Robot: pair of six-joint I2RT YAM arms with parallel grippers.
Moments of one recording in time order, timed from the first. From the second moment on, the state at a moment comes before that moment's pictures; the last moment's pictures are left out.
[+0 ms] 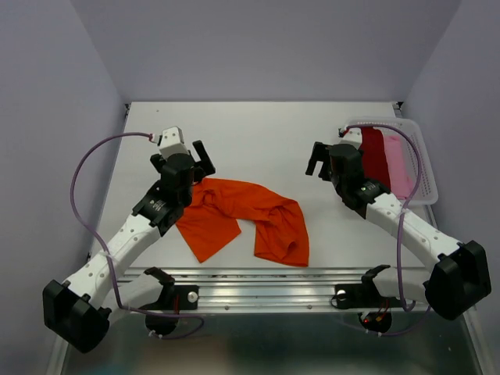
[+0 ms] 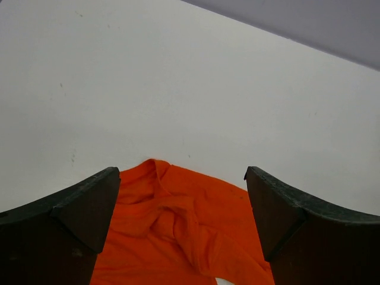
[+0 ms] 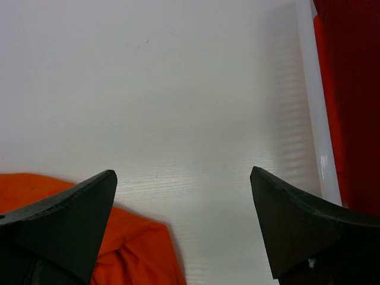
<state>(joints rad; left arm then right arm) -0.54 0.98 0.83 -0.19 -0.58 -0.47 0.48 1.20 0.88 -0.15 0.44 0.43</state>
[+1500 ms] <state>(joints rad) -0.44 1.37 0.66 -0.50 -0.52 -1.21 0.50 1.23 0.88 -0.15 0.26 0.42</state>
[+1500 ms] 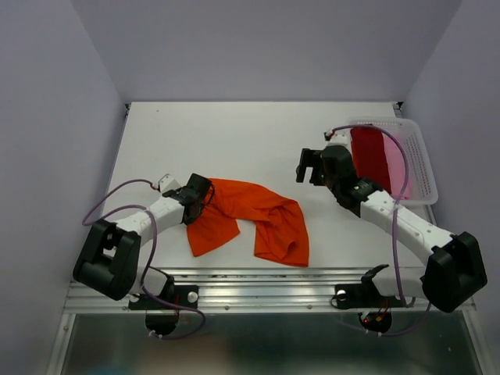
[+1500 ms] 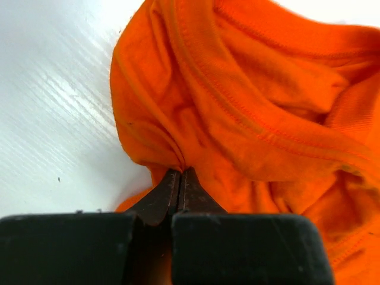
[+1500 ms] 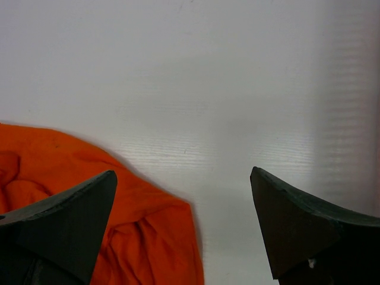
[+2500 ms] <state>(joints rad) -0.40 1.10 0.81 -0.52 -0.54 -1.01 1.03 1.60 0.88 -0.14 0.26 0.34</state>
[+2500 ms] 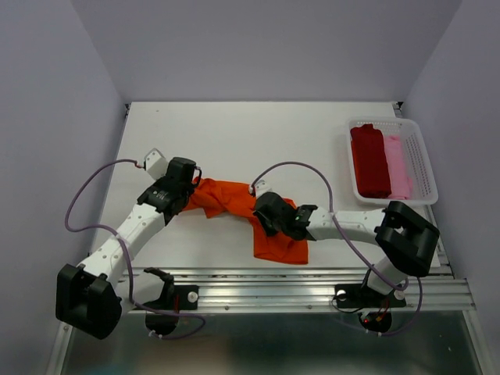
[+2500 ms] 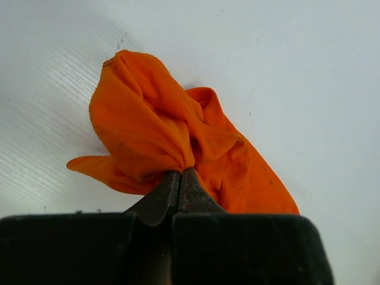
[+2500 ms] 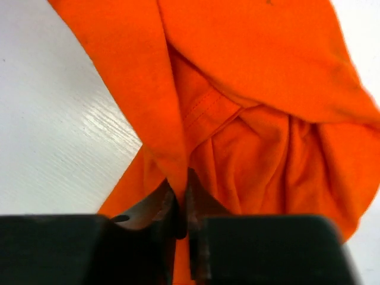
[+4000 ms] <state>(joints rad) -0.24 1.57 1.79 -0.33 -0.13 -0.48 0.53 1.05 0.89 -0.04 0.20 0.50</state>
